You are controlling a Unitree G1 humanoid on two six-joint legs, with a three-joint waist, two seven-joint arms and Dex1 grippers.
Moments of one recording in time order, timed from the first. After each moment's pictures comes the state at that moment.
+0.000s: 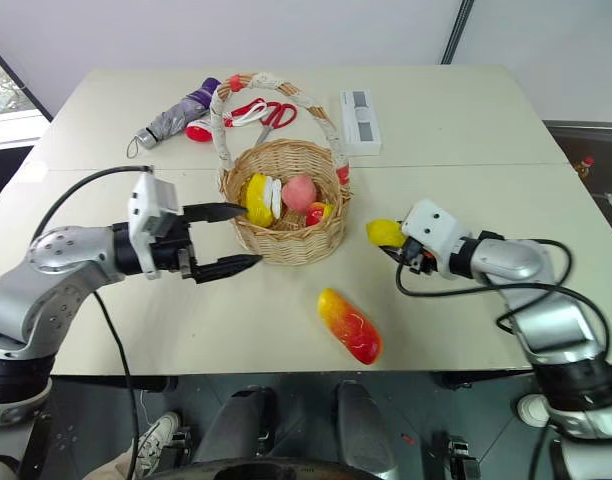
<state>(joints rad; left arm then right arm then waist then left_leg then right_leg) -0.32 0.72 0.10 -0.40 -0.61 0.63 -0.91 -0.26 -0.87 -0.02 -0.39 0.25 0.47 0.88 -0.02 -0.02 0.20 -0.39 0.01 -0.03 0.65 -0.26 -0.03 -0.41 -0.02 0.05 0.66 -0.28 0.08</state>
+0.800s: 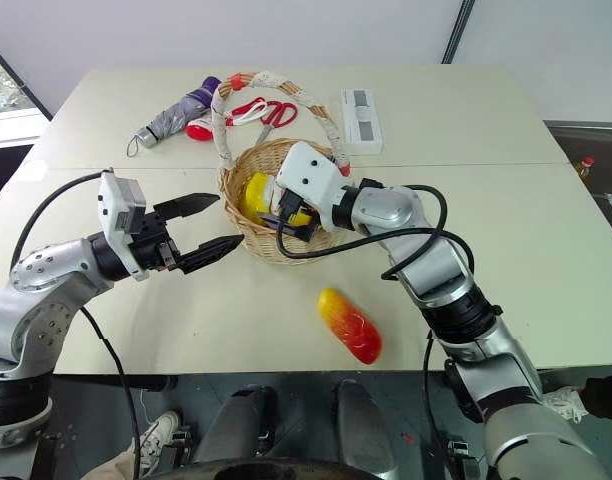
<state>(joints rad) -0.24 0.64 0.17 -0.46 -0.65 0.60 -0.79 -0.70 -0.51 0.24 -0.36 0.20 0.63 0.74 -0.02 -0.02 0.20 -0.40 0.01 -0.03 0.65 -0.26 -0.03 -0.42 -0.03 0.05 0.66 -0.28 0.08</state>
